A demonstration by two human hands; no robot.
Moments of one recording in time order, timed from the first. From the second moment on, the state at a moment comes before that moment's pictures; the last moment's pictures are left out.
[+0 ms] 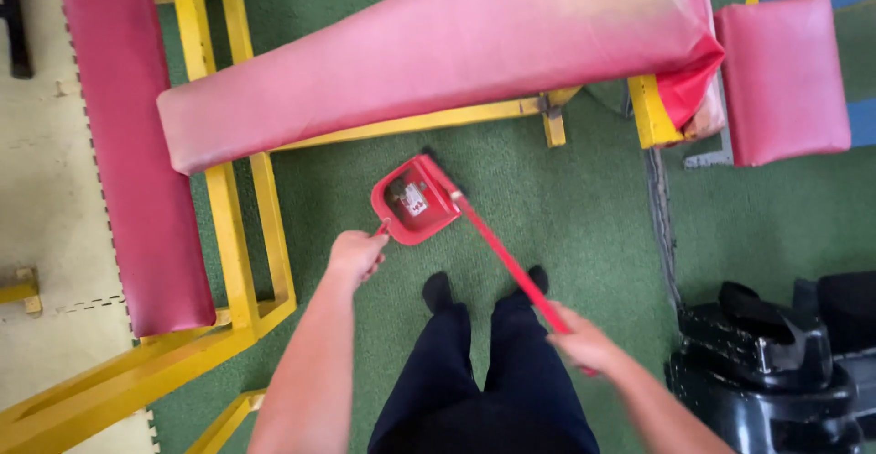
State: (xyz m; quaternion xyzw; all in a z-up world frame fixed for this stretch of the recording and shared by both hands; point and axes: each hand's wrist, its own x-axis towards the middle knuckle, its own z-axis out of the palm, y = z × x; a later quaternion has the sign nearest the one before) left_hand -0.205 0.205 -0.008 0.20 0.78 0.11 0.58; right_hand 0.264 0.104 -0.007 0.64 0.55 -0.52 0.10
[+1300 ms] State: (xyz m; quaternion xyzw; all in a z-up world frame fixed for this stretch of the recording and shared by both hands) left_hand -0.225 0.188 0.007 0.14 0.78 0.14 0.59; right_hand 0.144 0.134 -0.050 0.60 0.55 -0.50 0.31
